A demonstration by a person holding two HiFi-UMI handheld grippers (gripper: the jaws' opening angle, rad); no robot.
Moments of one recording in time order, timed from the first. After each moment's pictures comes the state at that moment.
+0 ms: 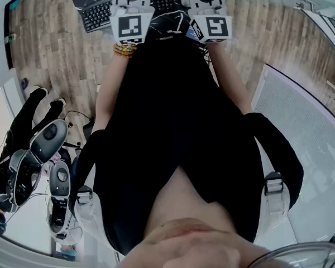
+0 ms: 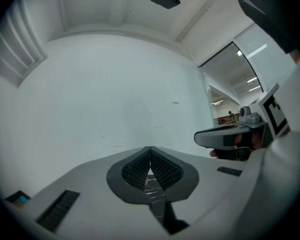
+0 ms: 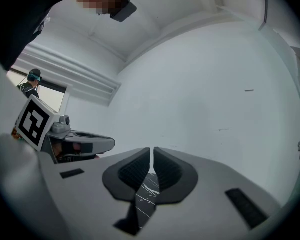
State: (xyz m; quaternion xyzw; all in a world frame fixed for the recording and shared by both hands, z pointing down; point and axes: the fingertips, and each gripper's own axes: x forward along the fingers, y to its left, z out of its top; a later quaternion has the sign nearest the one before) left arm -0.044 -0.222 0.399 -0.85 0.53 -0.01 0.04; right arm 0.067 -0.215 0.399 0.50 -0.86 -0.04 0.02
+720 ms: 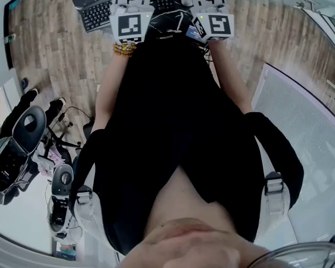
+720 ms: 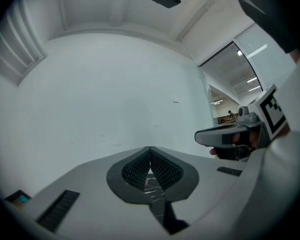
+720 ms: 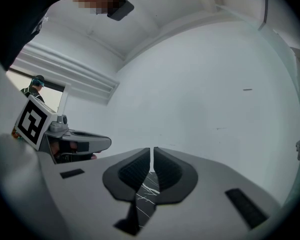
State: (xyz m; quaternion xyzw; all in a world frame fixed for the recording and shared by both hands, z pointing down) left arm -0.044 -0.221 0.402 -0.85 0.53 -0.02 0.04; right arm 0.076 -0.217 0.401 0.51 -0.86 -0.03 0.03
